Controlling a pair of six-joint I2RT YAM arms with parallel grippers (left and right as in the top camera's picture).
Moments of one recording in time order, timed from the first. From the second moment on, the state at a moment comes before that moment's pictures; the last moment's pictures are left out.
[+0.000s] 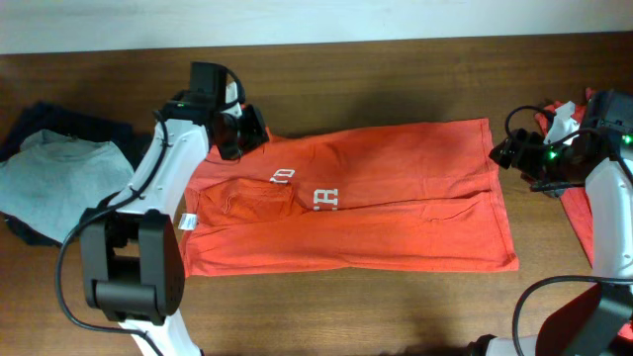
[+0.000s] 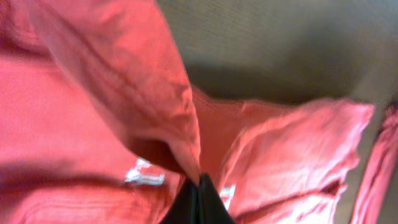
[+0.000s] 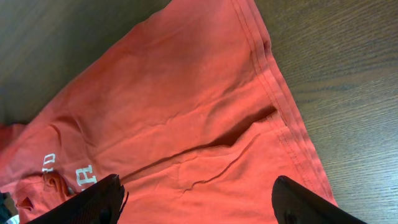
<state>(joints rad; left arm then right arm) -0.15 1.96 1.53 -0.72 0.40 -0.54 -0.41 1.58 1.34 -0.99 -0.39 0.15</state>
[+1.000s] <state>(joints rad) -0.33 1.95 1.53 -1.14 0.33 -0.61 -0.41 1.58 1.34 -0.99 -0.39 0.15</state>
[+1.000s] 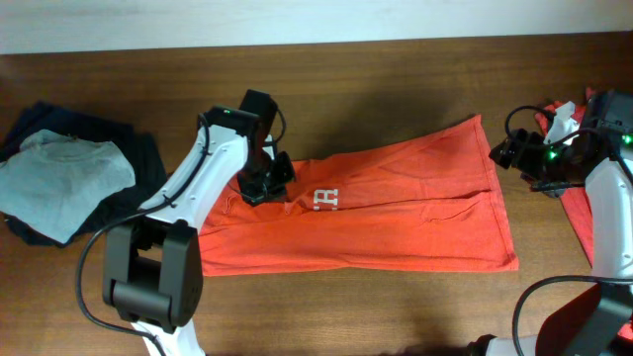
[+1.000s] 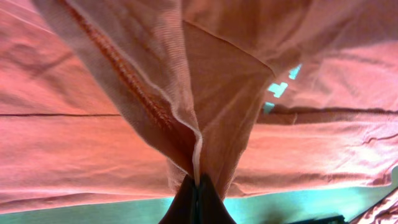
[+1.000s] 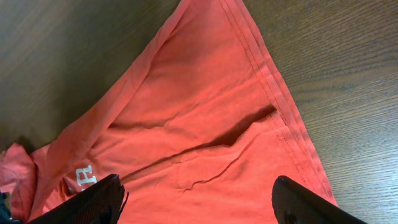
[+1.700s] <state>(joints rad) -0.12 1.91 1.53 -0.97 0.20 -0.46 -0.41 1.58 1.34 -0.99 -0.39 0.15</state>
